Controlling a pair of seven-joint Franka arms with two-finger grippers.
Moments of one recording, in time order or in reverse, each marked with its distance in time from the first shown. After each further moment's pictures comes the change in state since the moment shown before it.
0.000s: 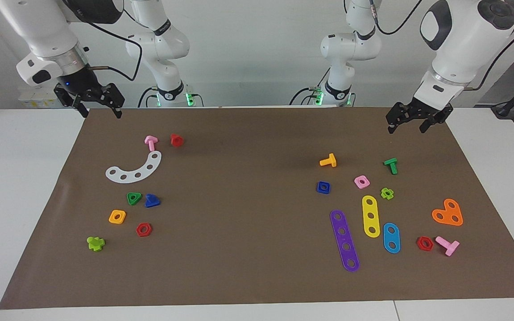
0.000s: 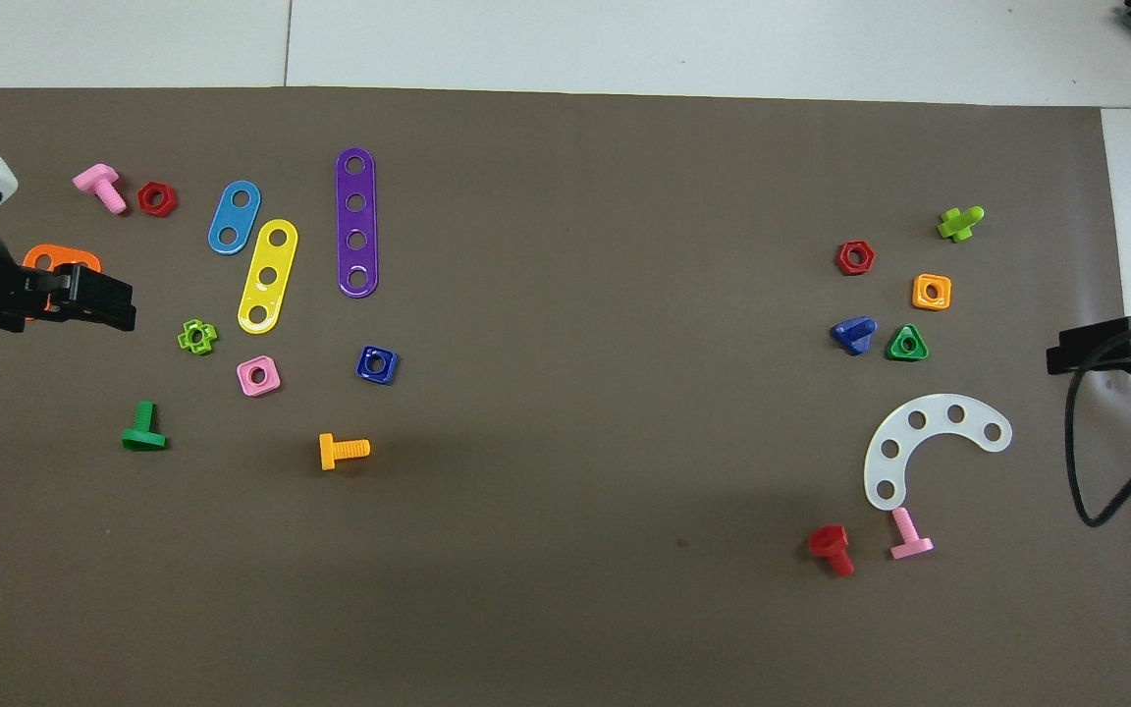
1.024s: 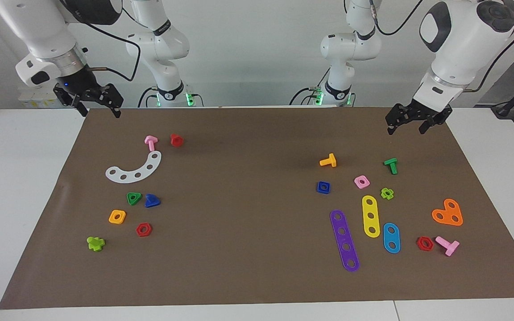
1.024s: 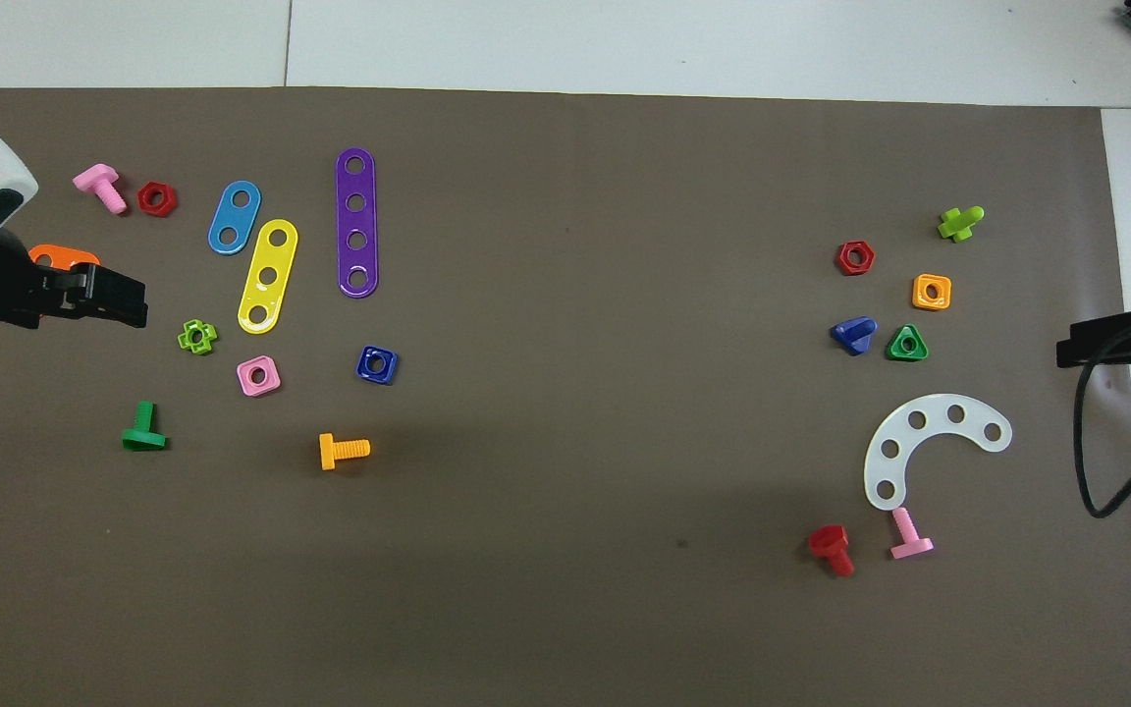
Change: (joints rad) left arm 0.000 0.001 0.000 0.000 0.000 0.001 0.000; right arm -0.029 0.000 0.024 -0.004 0.000 -0.051 0.011
